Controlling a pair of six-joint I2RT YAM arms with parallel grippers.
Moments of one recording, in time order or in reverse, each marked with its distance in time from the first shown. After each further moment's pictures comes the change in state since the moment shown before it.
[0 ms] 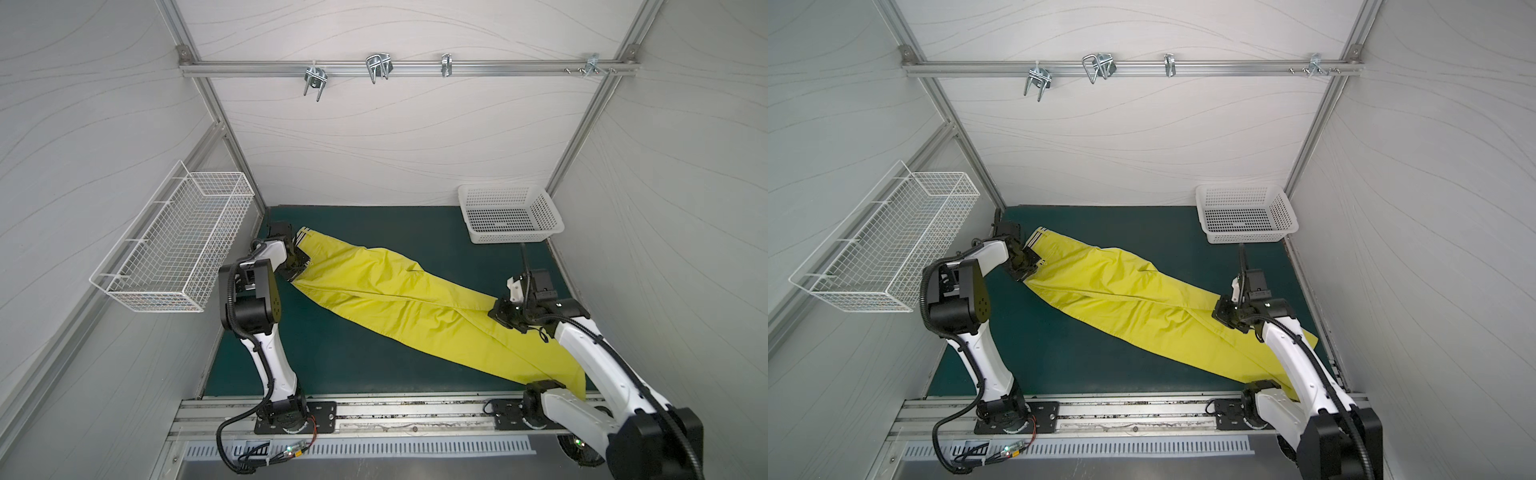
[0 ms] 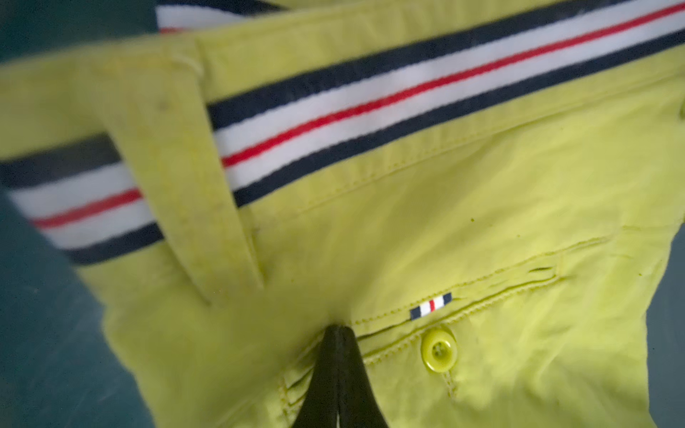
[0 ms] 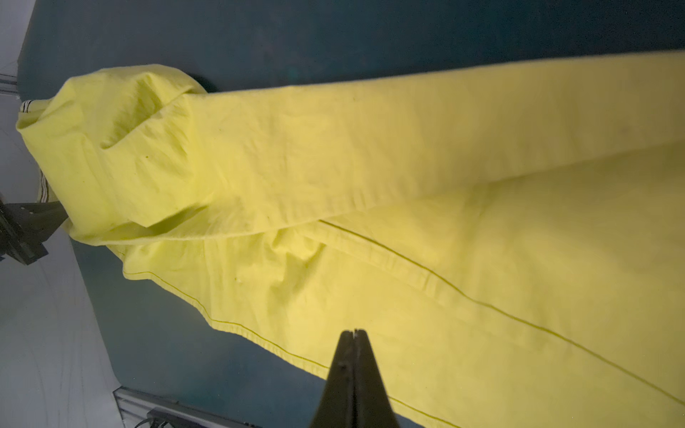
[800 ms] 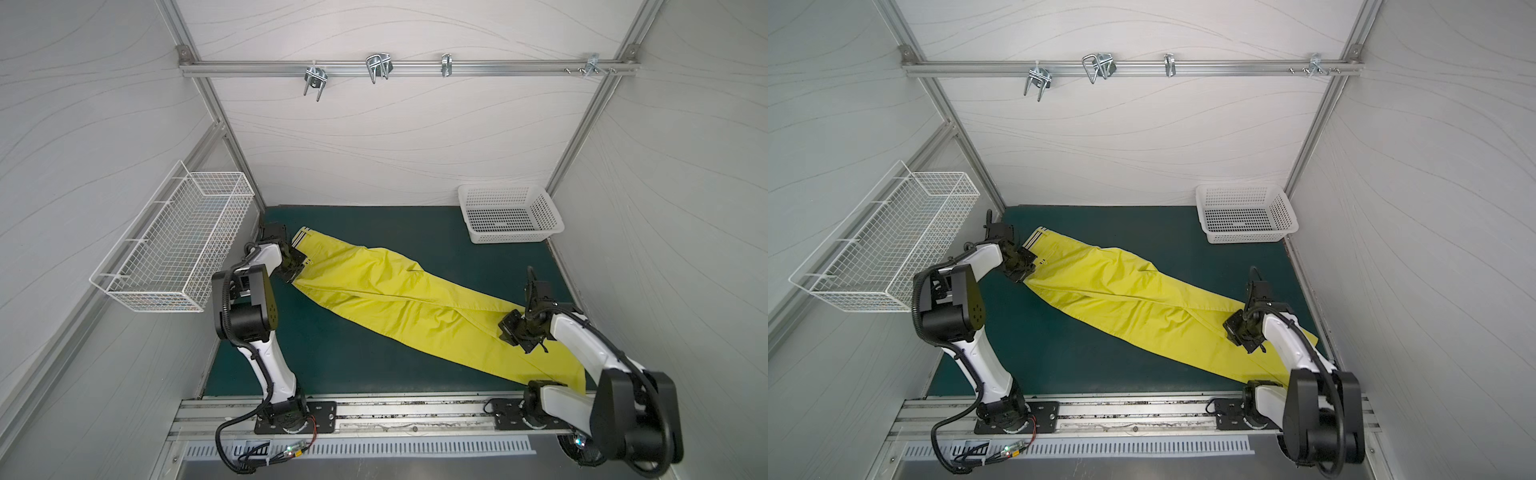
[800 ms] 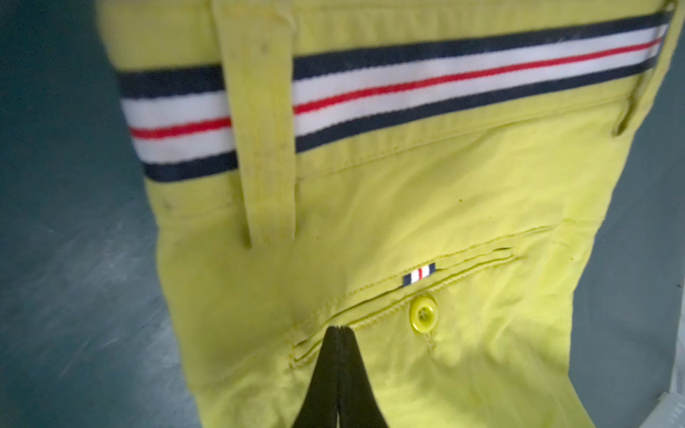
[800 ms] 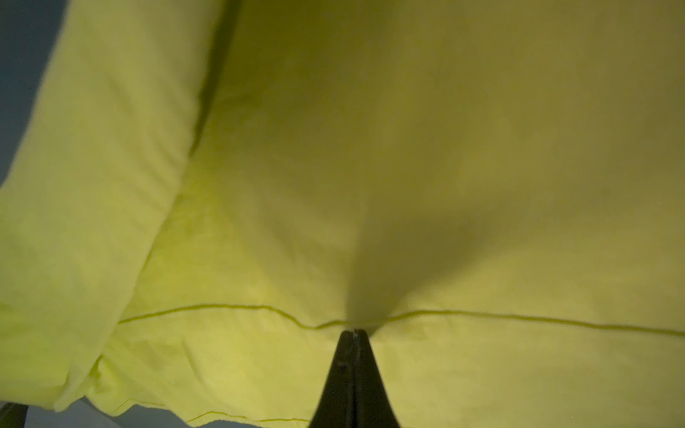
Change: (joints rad) left arm 0.025 -0.079 -0.060 0.030 0.094 -0.111; right arm -0.170 0.257 -0.090 0.010 0.051 0.254
